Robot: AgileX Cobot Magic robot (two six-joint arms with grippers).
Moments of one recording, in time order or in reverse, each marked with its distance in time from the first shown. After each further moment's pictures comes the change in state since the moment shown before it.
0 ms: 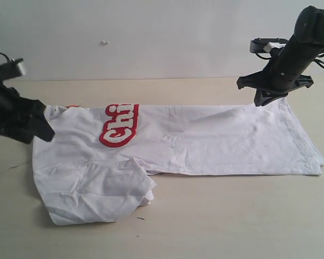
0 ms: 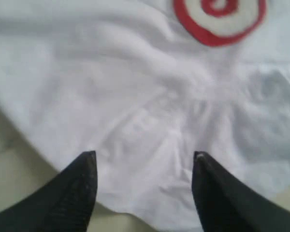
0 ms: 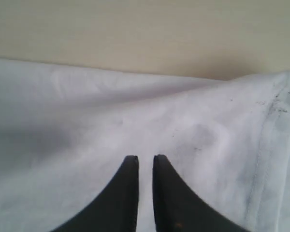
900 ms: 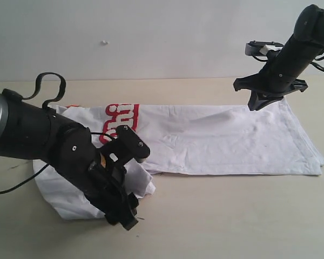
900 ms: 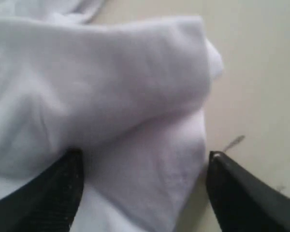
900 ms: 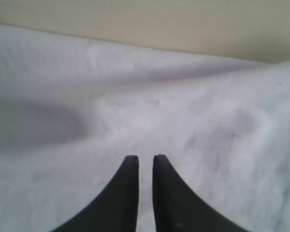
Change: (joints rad) left arm -0.686 0.012 0.310 0.456 -0.571 -0.252; right arm 0.000 0.000 0.000 0.098 0.066 -0.088
